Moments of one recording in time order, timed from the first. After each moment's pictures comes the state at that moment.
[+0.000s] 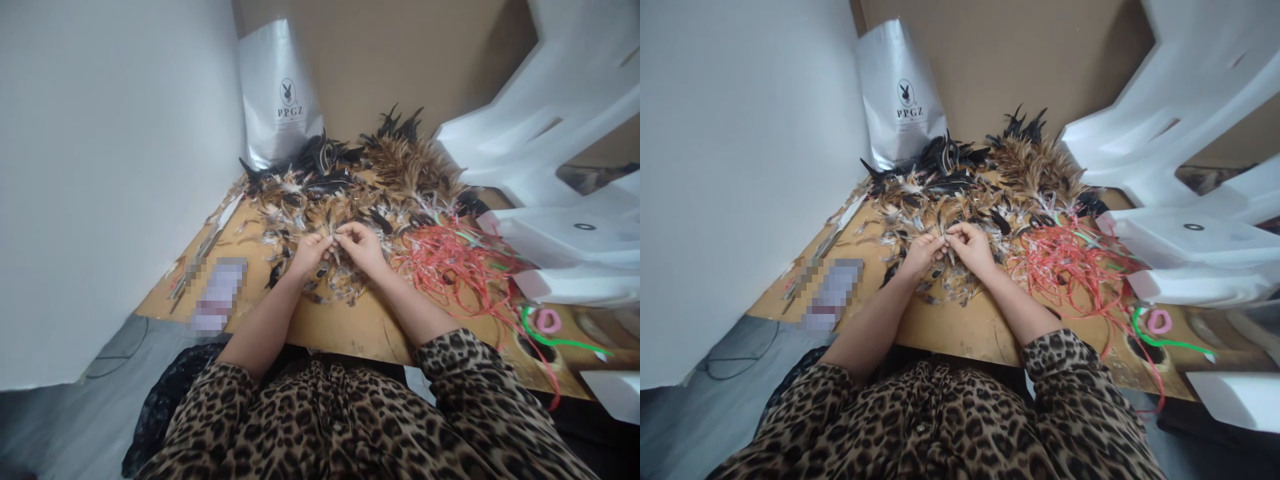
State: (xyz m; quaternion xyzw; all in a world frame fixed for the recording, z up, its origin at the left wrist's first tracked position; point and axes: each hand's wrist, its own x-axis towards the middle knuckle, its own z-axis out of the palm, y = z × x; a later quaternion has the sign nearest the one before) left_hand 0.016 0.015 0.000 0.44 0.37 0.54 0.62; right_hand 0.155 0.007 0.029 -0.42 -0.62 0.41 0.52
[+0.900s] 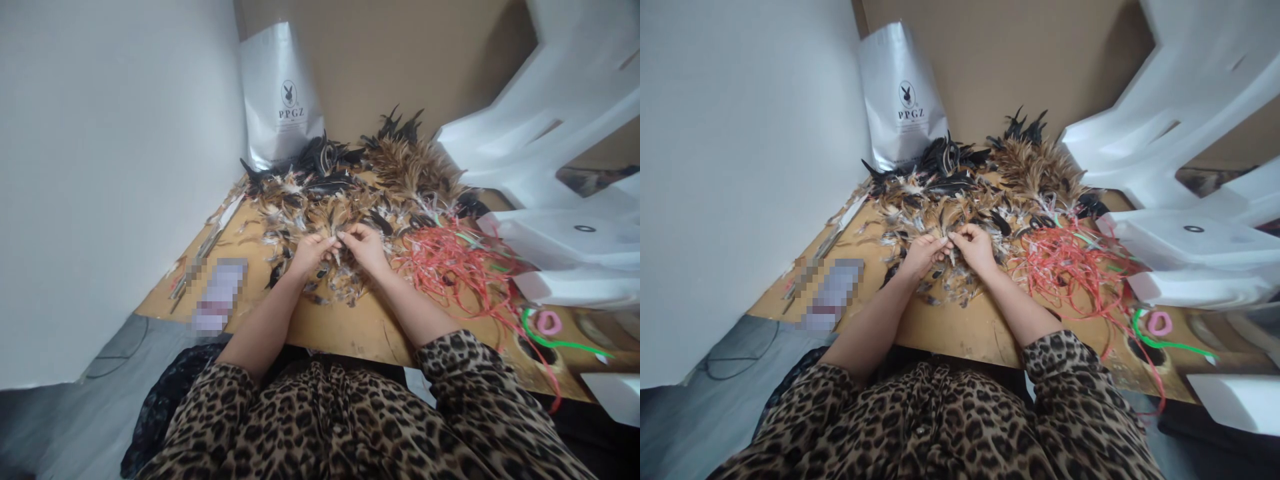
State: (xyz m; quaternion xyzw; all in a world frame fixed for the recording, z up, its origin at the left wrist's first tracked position) left_hand 0.016 0.013 0.005 0.42 0.38 0.51 0.65; right_hand 0.157 0.015 0.027 -0.48 -0.58 0.39 0.53
